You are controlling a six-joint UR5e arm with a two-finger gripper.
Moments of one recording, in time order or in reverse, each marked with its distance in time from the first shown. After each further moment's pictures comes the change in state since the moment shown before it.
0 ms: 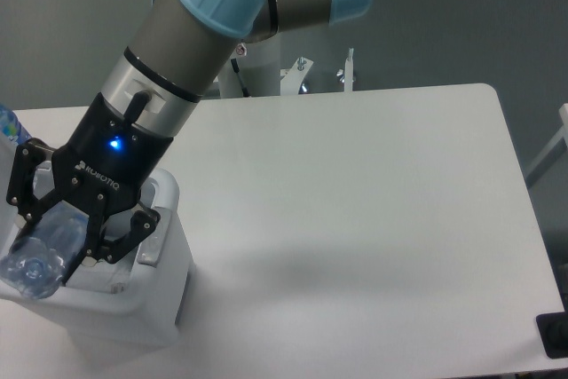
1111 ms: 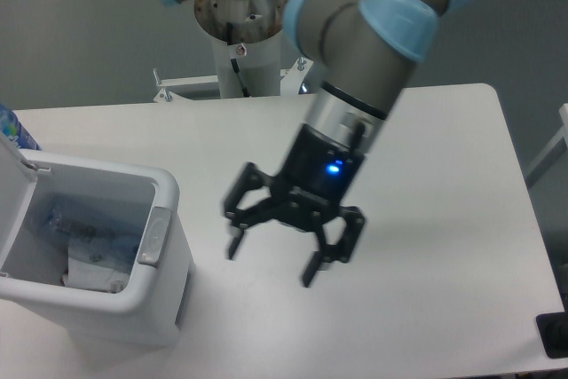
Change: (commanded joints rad) arm 0.339 -0.015 -0.207 -0.028 0.136 0.339
